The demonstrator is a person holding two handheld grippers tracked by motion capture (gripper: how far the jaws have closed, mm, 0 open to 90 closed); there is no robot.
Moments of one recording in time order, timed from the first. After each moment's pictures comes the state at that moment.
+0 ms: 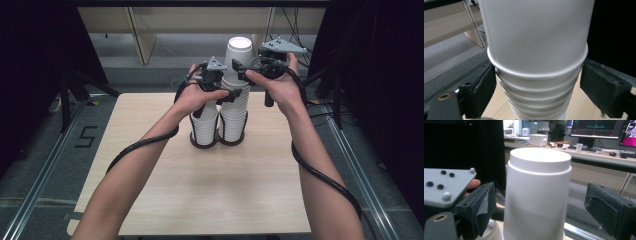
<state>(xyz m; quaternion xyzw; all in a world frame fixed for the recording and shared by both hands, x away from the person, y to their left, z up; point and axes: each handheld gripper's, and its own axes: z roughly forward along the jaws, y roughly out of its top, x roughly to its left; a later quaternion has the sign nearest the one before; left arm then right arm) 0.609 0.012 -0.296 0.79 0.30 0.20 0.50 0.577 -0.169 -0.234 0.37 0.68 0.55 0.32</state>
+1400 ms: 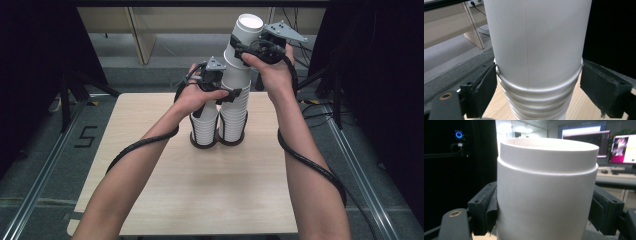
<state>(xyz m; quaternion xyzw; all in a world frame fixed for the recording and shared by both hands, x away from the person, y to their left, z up) 0.608 0.013 -0.296 0.78 0.30 0.21 0.51 0.593 -0.158 -0.208 0.37 0.60 0.62 0.35</state>
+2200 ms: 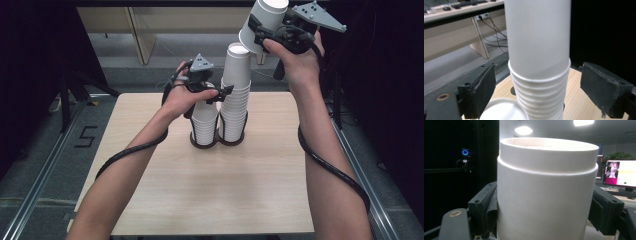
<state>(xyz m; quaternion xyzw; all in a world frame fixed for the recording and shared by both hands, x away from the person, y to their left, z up) 0.577 0.048 -0.277 0.76 0.29 0.23 0.54 0.557 -0.193 -0.160 0.33 0.57 0.64 0.39</state>
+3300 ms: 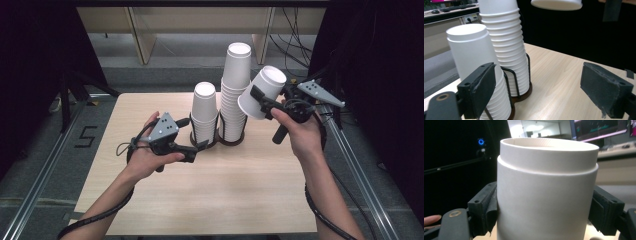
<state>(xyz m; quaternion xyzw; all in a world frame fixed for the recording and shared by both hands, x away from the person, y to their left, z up) 0.445 0.111 -0.342 0.76 0.24 0.22 0.57 0.486 -0.214 -0.283 0.40 0.58 0.67 0.23</state>
